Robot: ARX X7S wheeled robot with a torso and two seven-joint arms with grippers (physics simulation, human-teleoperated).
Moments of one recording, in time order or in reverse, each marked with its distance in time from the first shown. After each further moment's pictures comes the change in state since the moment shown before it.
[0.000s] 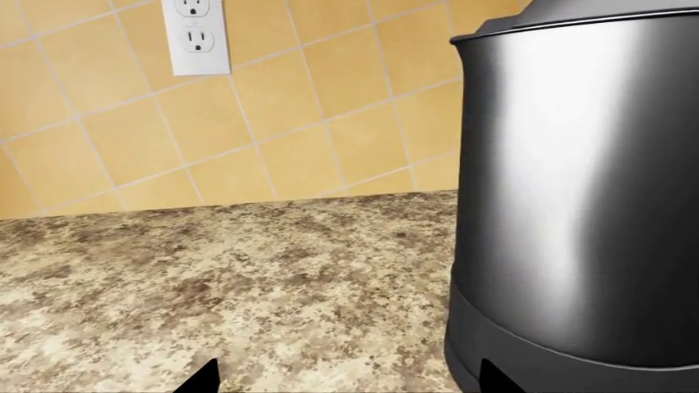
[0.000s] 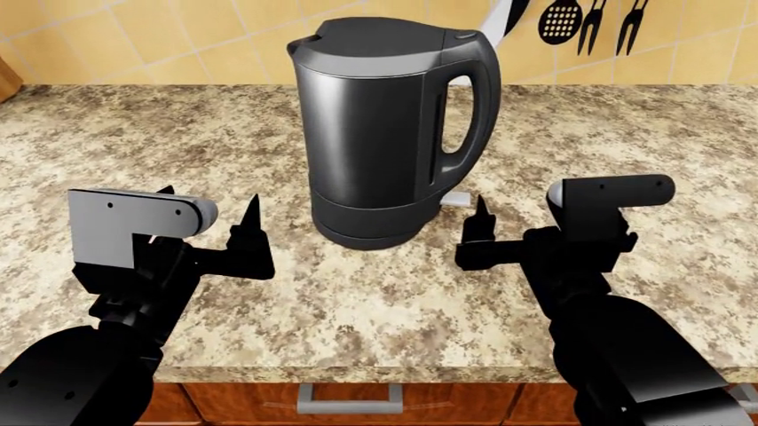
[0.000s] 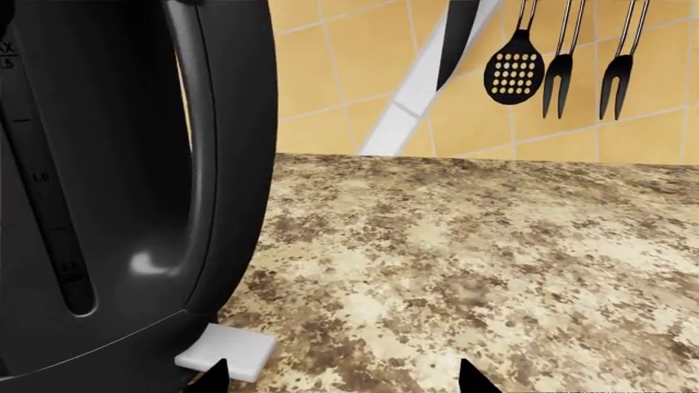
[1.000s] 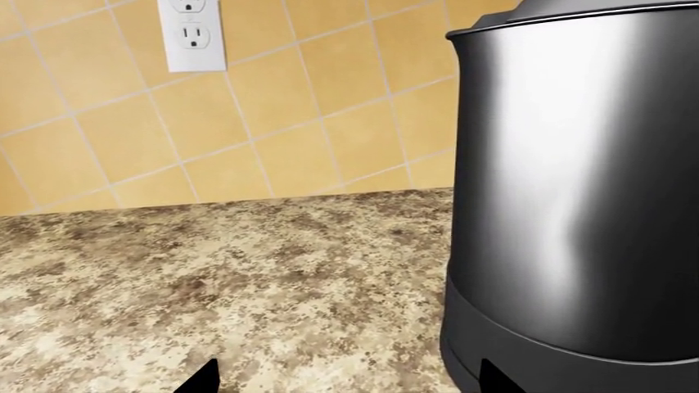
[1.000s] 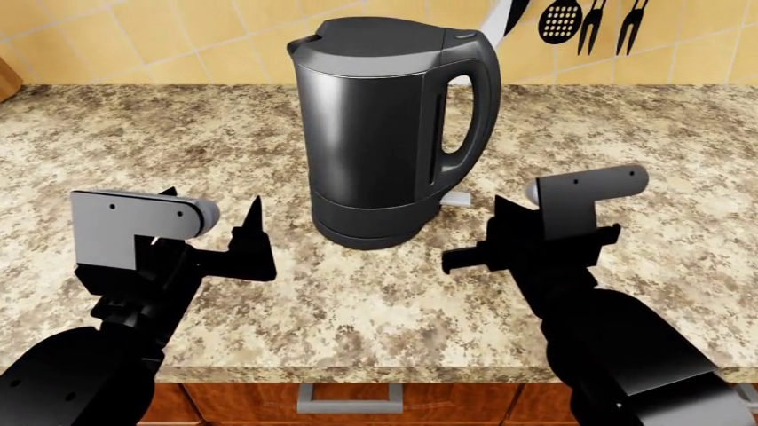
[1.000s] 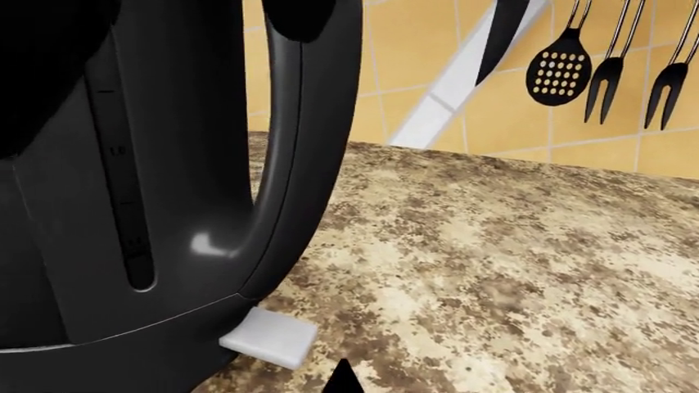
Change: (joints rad) left arm 0.005 -0.010 0.005 -0.005 -0.027 0.009 -0.017; right arm 0.039 0.036 -0.075 -0.005 0.029 0.058 0.003
